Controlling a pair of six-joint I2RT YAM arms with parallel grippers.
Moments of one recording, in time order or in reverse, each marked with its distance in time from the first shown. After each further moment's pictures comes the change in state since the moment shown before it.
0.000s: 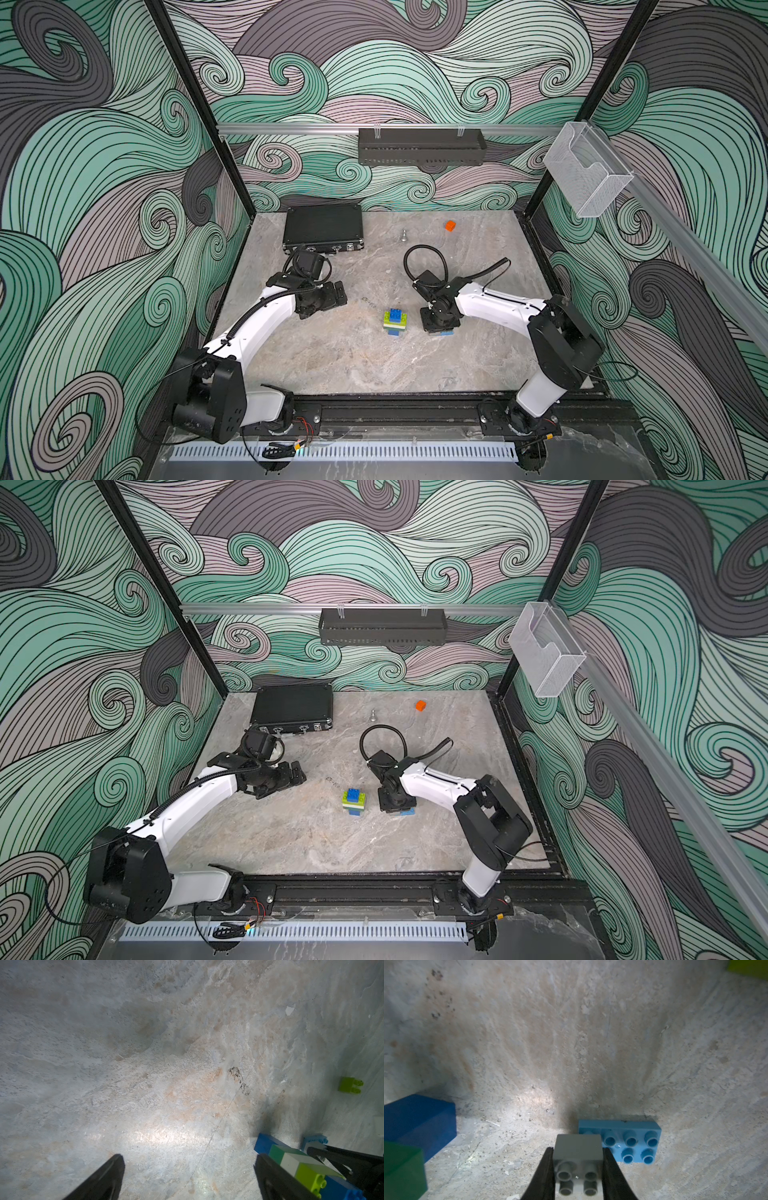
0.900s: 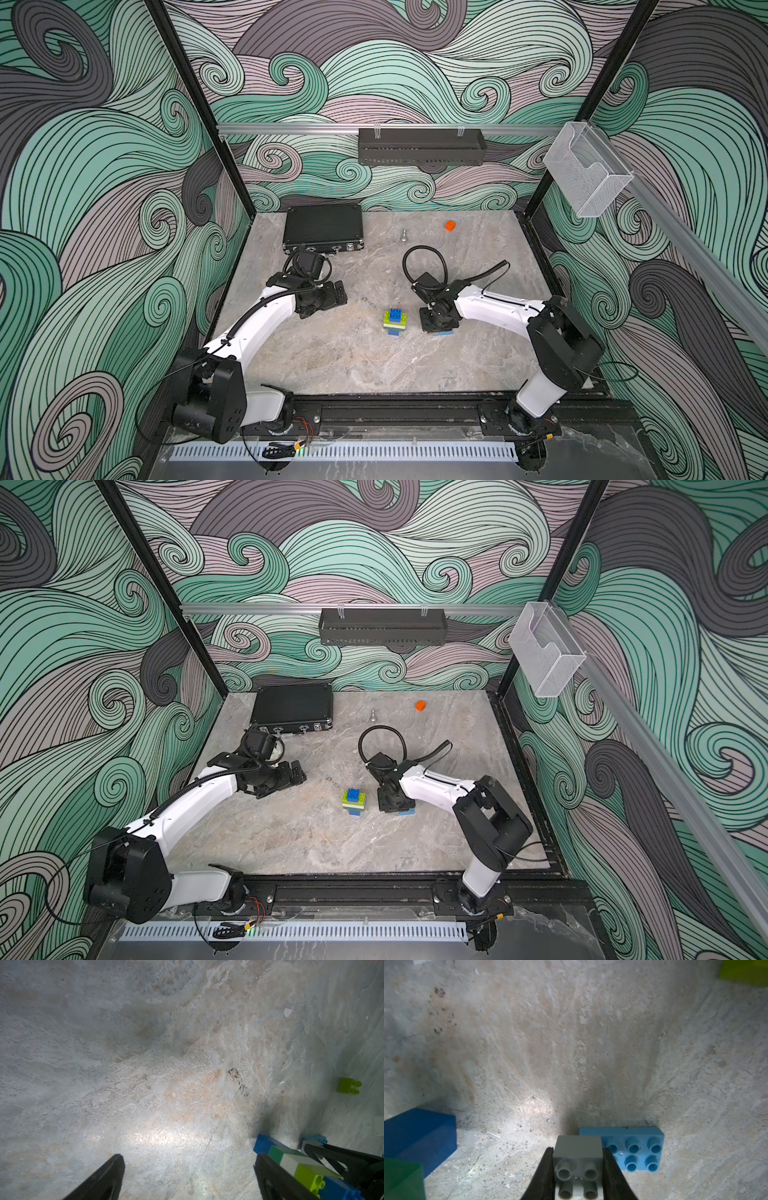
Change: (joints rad) left arm 0.000 0.000 0.000 0.006 0.000 0.000; right arm 0.021 -0.002 -0.019 0.043 0.035 0.027
